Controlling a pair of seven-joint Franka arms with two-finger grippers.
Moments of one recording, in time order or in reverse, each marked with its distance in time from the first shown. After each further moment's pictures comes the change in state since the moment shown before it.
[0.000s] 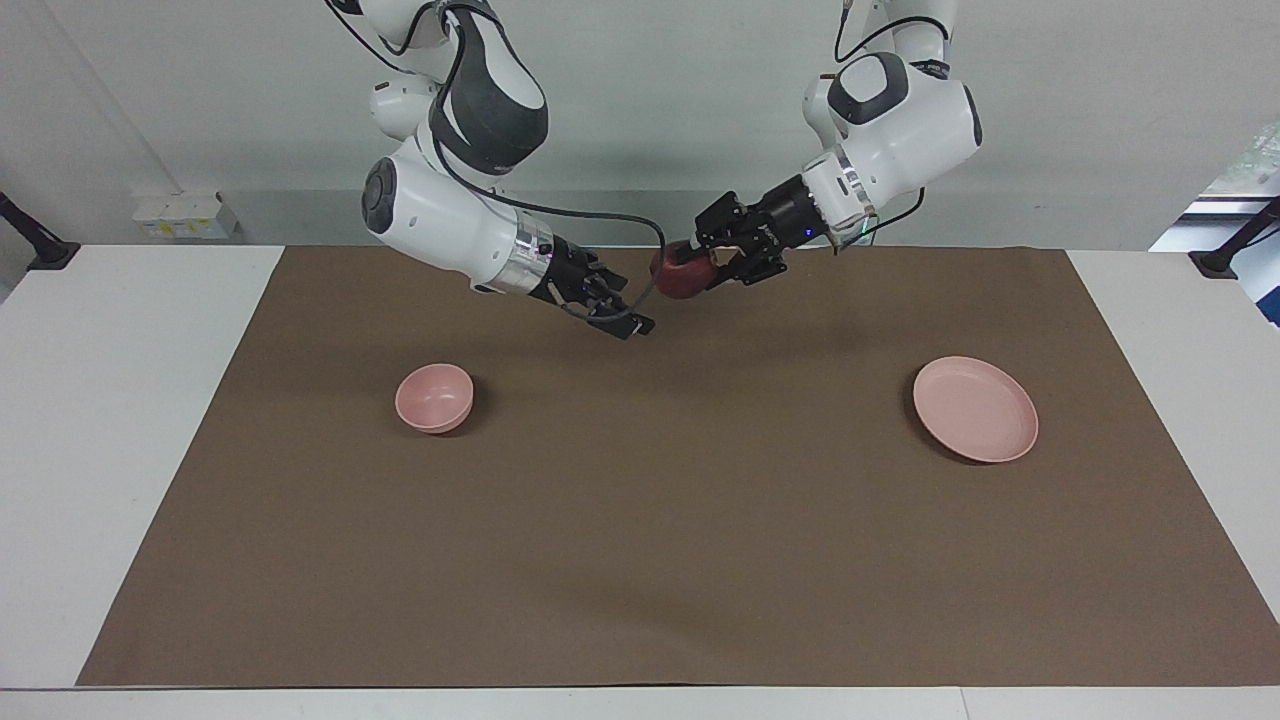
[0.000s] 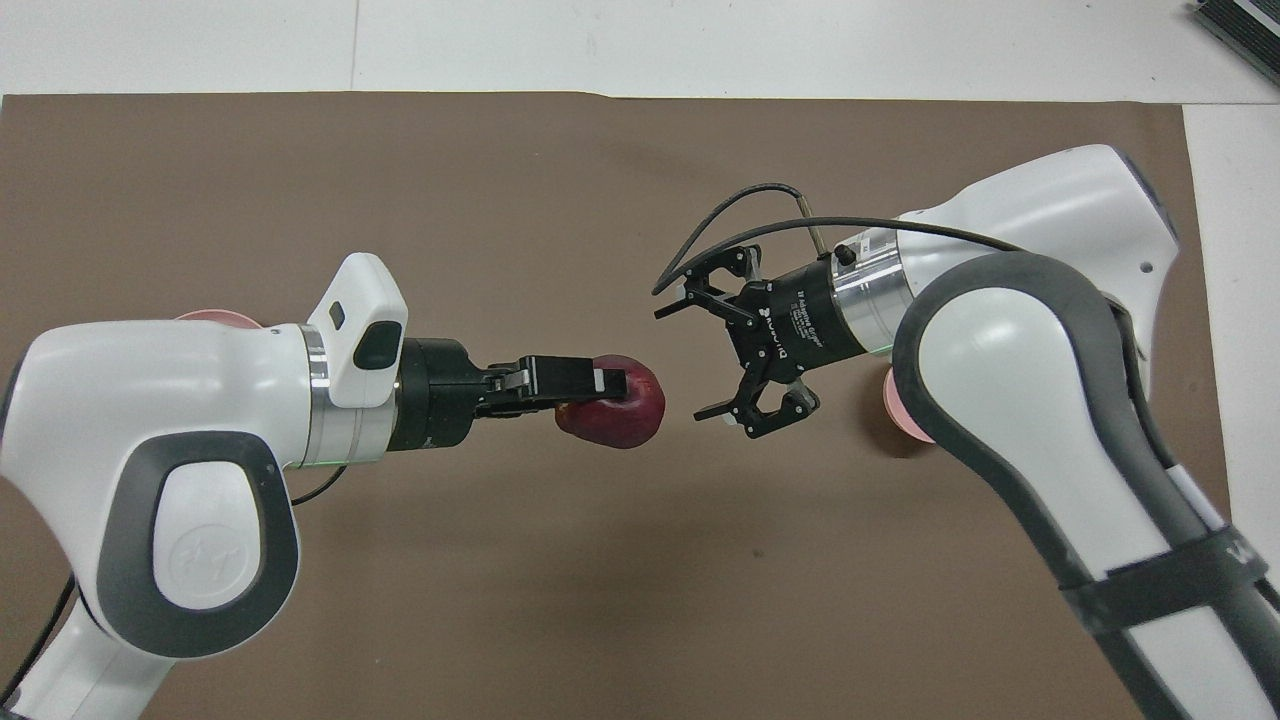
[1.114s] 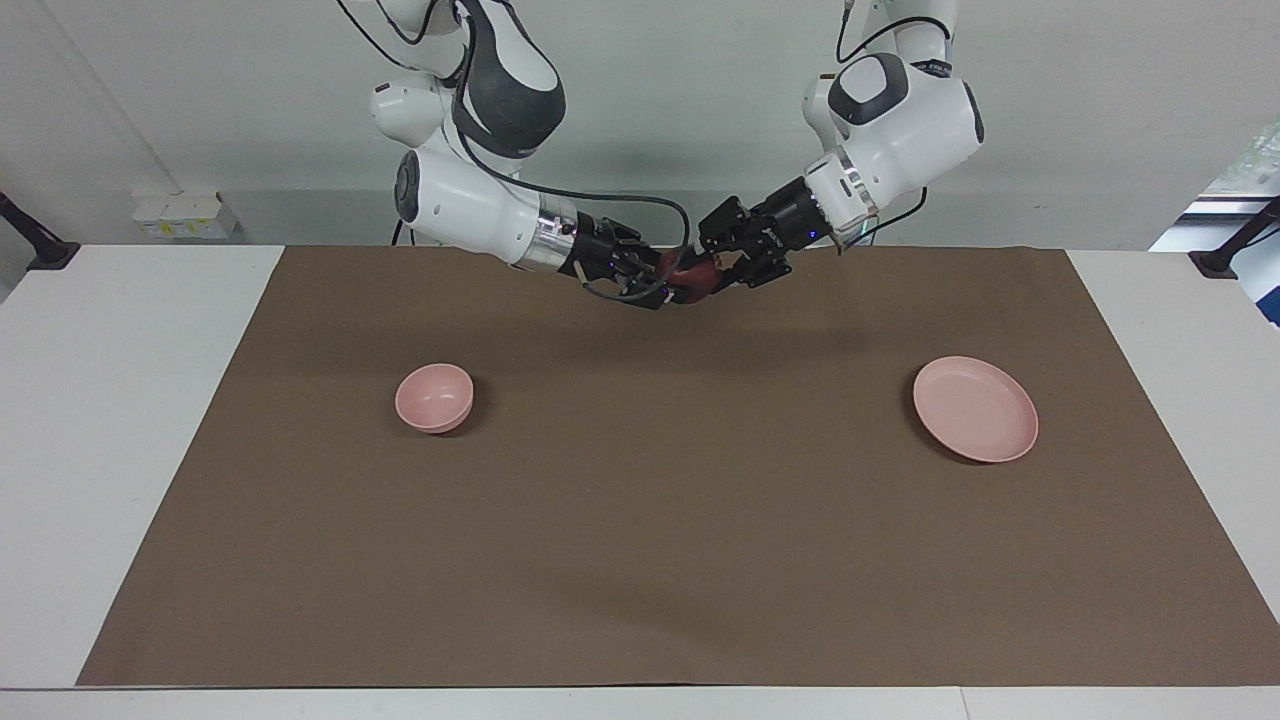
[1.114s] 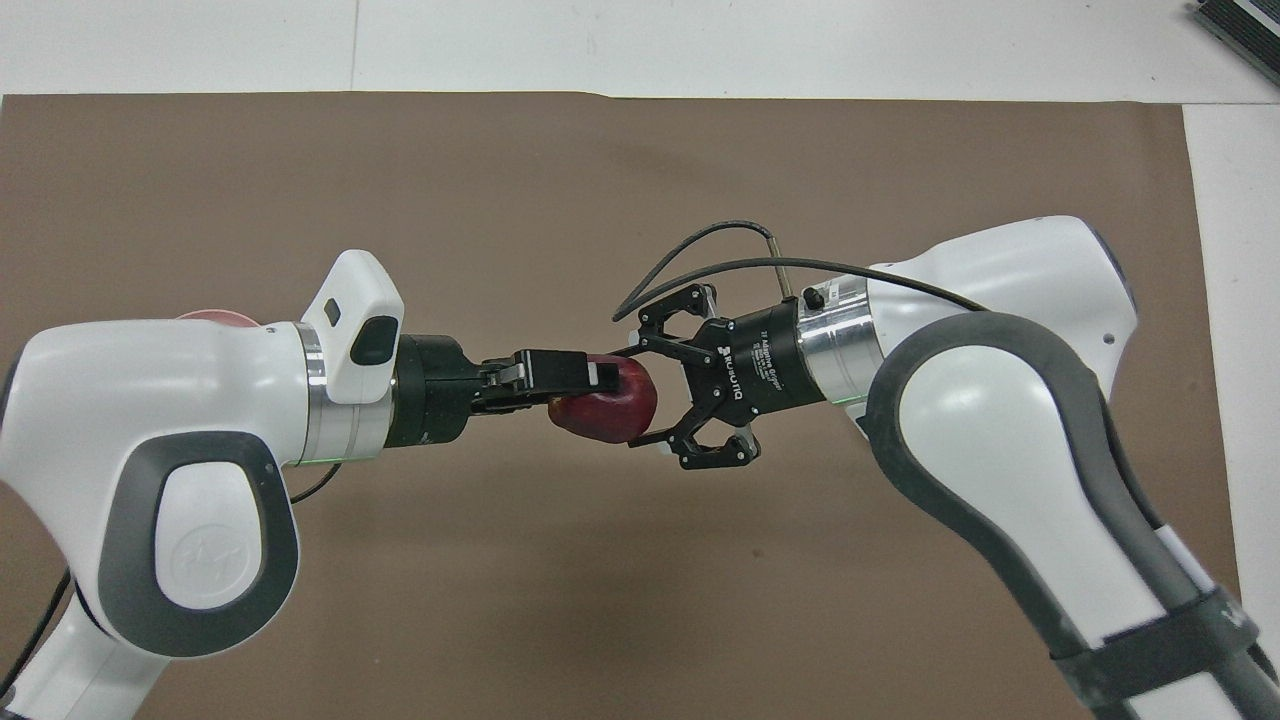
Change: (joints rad) left arm 0.000 0.000 0.002 -0.002 0.028 0.019 -0.029; right arm 0.065 -0.073 -0.001 -0.111 0.159 0.078 0.037
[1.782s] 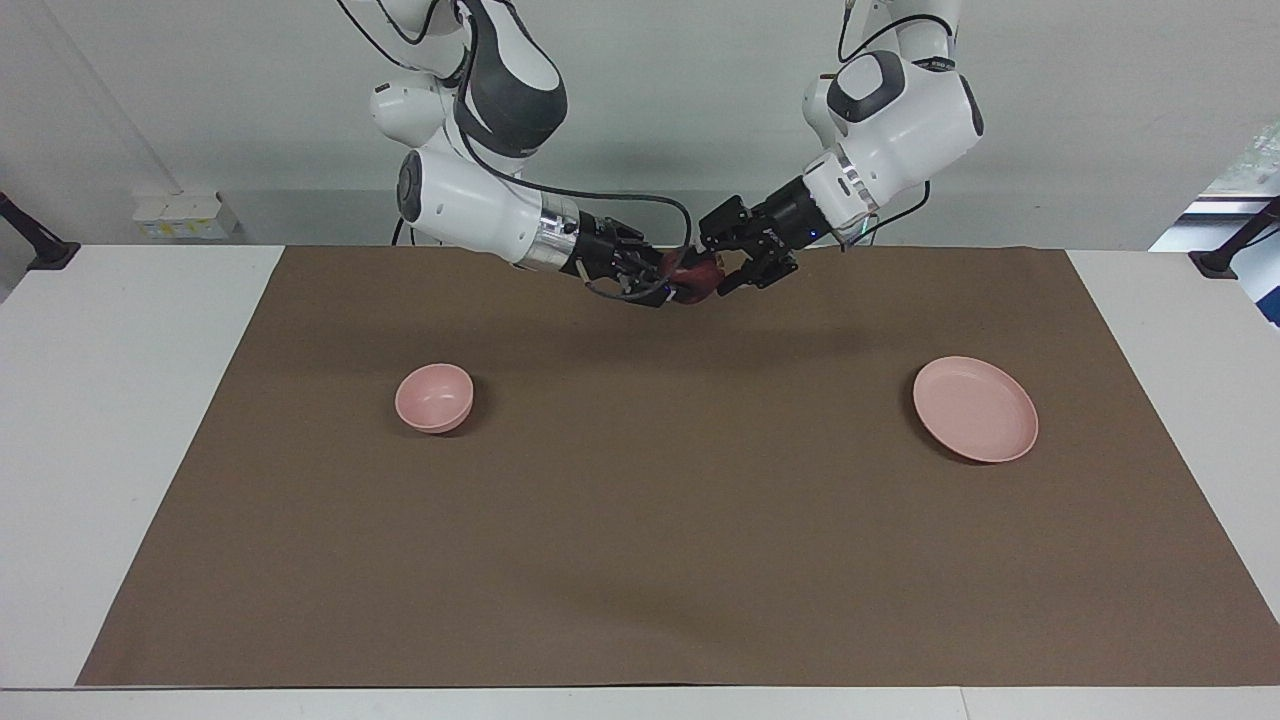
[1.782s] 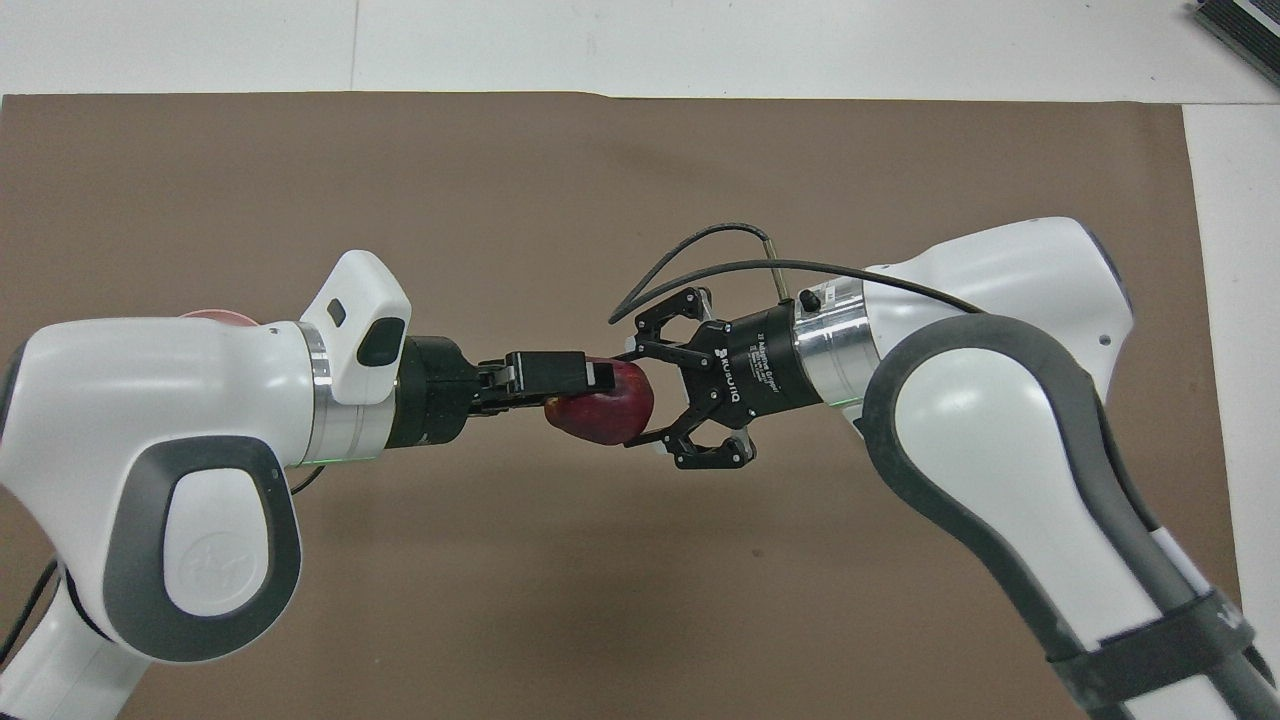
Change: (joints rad) left arm 0.000 -0.002 -0.002 0.004 0.113 0.000 -0.050; right arm 0.004 0.000 0.000 -0.001 0.000 0.000 0.000
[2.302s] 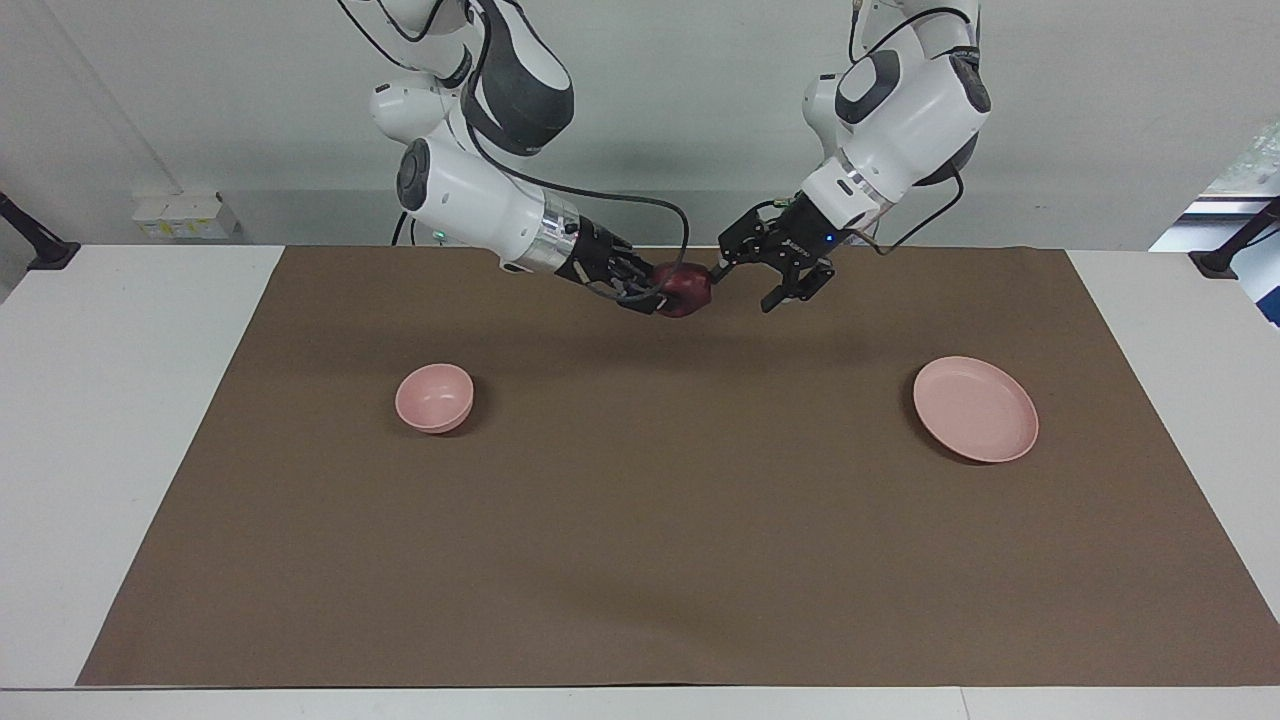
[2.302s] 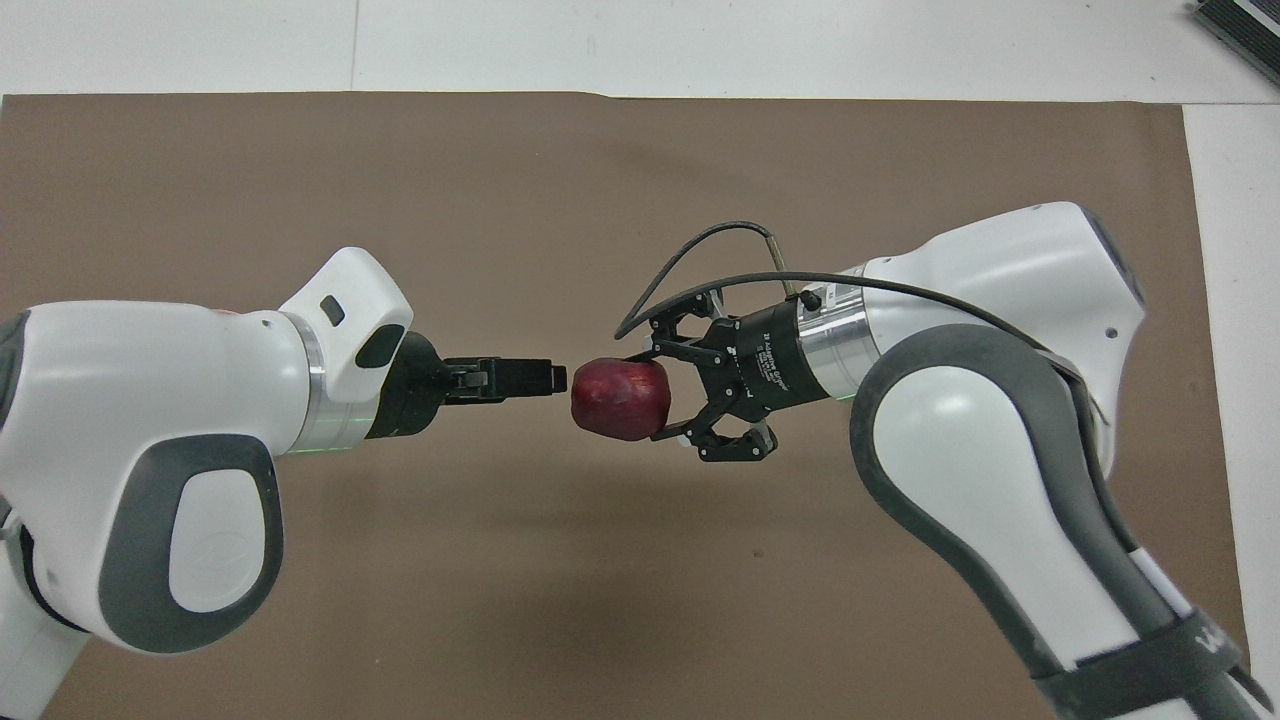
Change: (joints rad) left arm 0.025 0.004 0.016 0.007 0.277 -0.042 -0.016; right arm -0.003 -0.002 -0.005 0.035 -0.187 -0.009 -0.034
